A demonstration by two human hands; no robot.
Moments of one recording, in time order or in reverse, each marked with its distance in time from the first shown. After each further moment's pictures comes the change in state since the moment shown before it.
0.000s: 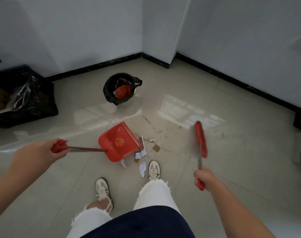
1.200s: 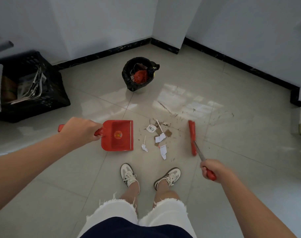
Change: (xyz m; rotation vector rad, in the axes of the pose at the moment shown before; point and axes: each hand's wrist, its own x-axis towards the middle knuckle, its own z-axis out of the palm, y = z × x) left_hand 0.017 -0.086 -0.045 0.585 -0.116 0.628; right_hand -0.125 0.016 0.220 0.257 0.071 0.162
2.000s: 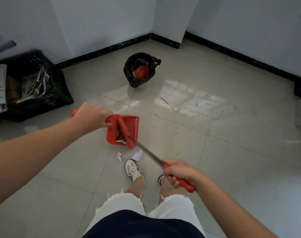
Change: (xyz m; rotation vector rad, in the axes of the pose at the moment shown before) left_hand 0.024 -0.004 -0.005 0.117 0.064 0.126; right_hand -0.121 0.007 0.107 -0.246 -0.536 -0.122
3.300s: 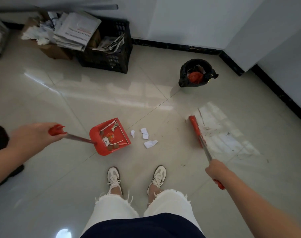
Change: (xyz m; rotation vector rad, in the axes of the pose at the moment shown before) left_hand -0.397 0.093 0.176 -0.673 0.003 -1.141; right_hand 0.040 0.037 -0.105 -1.062 0.500 0.089
